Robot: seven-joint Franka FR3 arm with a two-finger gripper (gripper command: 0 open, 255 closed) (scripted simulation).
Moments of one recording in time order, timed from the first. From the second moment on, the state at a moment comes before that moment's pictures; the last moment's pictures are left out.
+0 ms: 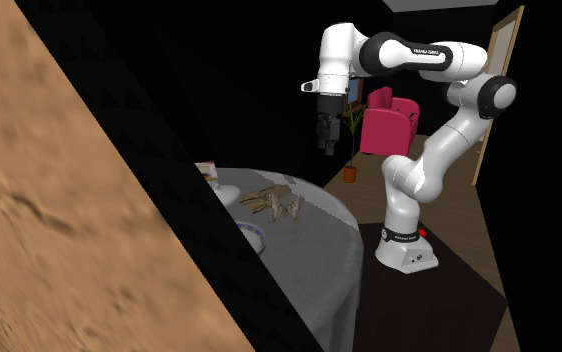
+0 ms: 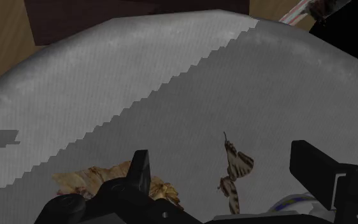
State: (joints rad) arm 0.02 -0.81 0.05 -2.35 0.11 1.61 0.07
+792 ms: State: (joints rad) arm 0.04 -0.50 0.08 -2.35 0.19 1.90 0.09
